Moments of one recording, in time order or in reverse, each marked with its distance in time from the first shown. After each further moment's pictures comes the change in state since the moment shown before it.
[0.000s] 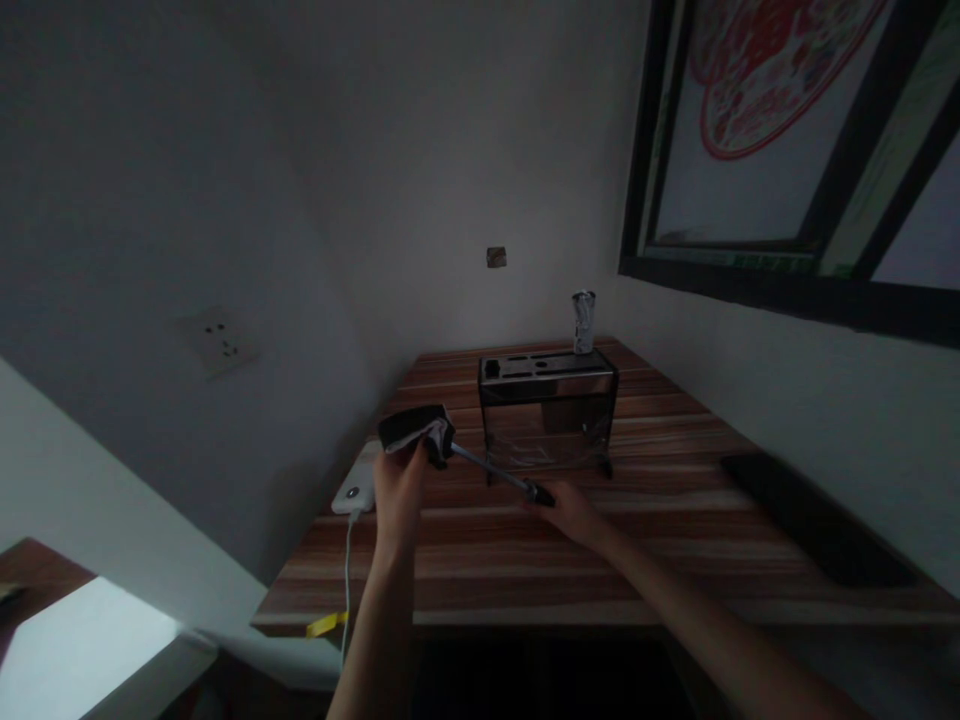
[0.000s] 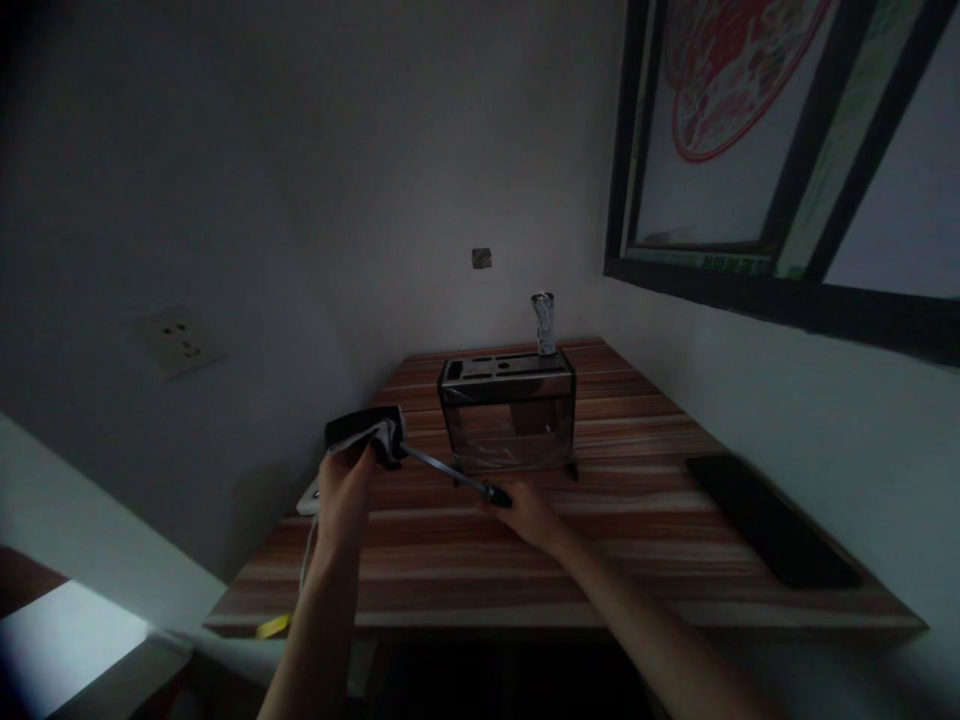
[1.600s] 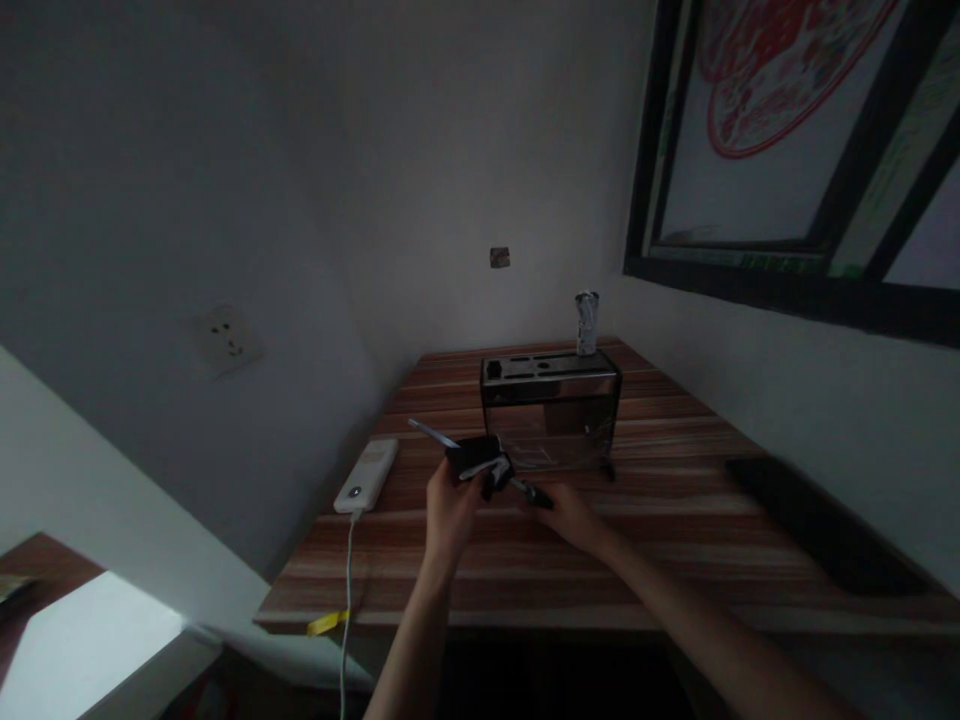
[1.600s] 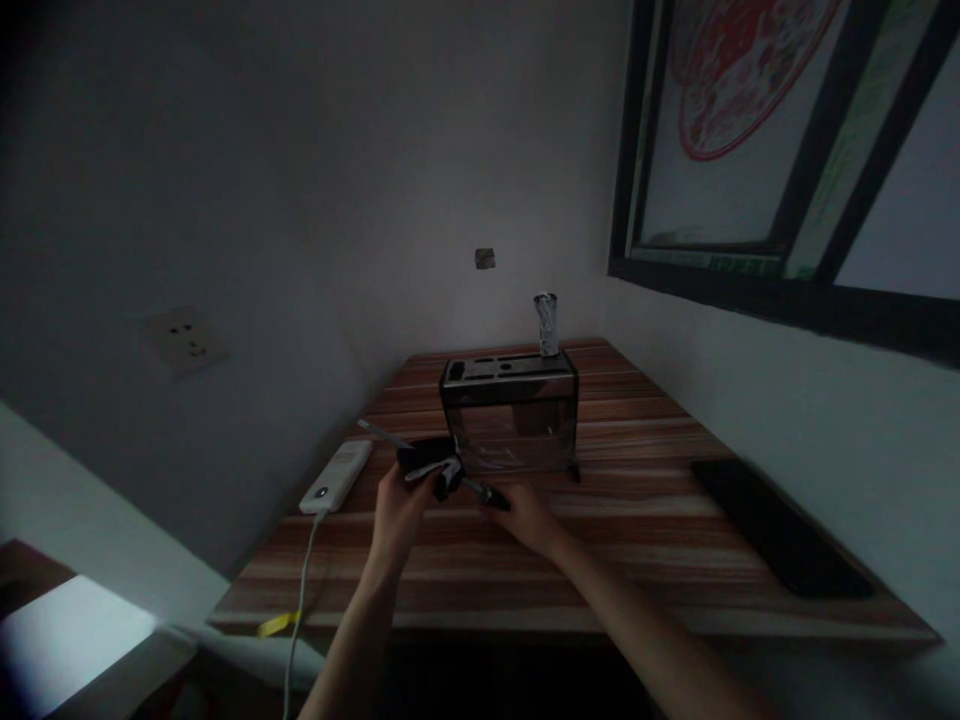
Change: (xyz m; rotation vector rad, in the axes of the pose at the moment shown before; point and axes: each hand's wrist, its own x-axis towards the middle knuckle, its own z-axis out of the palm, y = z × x) left_hand -0.042 -0.011 0.033 0.065 -0.191 -0.148; right_hand 0.001 -0.004 0.003 0.062 -0.014 -0.062
